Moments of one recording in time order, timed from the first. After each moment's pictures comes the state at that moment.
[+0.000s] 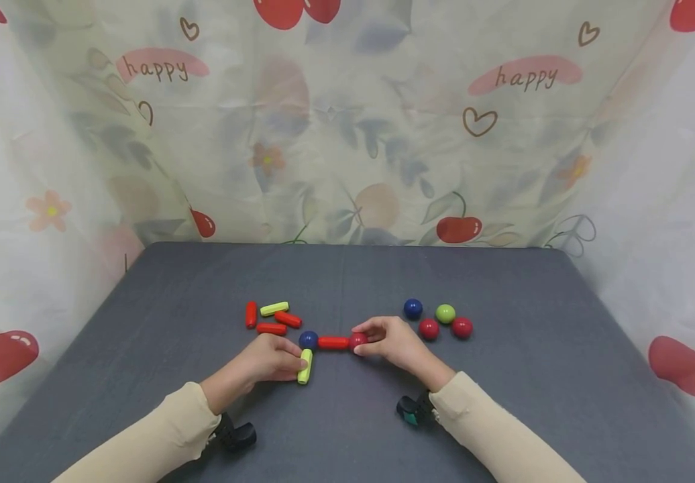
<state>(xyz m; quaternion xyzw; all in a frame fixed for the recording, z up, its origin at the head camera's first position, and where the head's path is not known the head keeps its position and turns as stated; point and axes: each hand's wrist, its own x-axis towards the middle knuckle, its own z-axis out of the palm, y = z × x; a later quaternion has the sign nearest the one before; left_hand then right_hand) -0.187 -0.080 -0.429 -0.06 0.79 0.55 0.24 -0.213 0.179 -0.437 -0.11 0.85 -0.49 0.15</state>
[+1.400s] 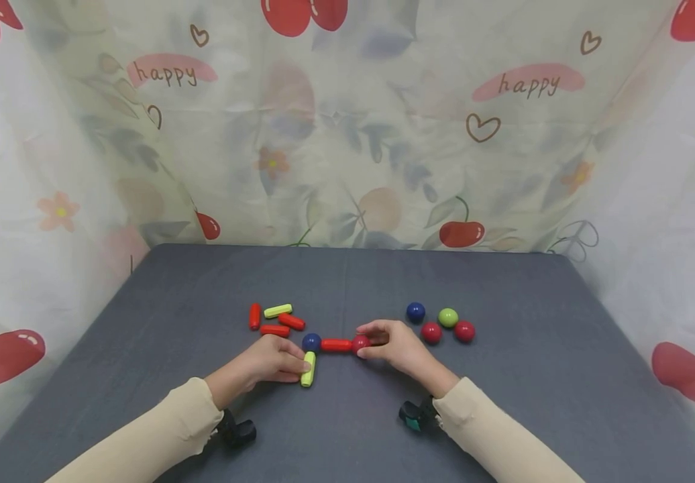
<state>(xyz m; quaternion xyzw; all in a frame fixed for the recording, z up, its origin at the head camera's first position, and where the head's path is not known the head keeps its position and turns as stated) -0.192 -0.085 -0.431 -0.05 0.80 0.54 0.26 -0.208 0.178 -0.438 -0.10 0.86 -0.49 0.15</state>
